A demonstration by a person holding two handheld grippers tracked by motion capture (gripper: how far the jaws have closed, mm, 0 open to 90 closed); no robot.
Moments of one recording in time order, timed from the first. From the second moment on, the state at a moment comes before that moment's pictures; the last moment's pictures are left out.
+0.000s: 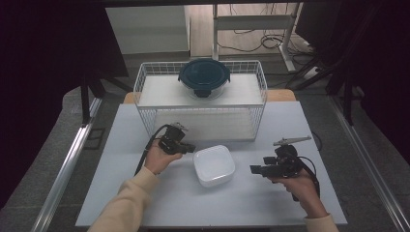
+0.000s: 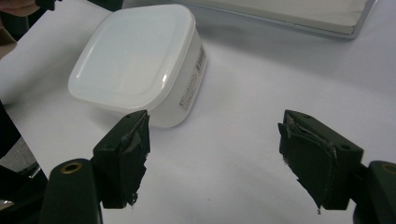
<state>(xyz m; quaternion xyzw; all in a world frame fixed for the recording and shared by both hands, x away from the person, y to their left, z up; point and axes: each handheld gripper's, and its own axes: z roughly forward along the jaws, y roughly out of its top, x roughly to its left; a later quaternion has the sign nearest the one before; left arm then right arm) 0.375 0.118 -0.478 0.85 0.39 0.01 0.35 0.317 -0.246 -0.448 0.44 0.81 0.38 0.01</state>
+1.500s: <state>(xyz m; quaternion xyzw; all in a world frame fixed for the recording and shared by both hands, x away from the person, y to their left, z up) 0.284 0.088 -0.493 0.87 0.33 -0.08 0.34 0.316 -0.253 -0.446 0.45 0.81 0.38 0.01</state>
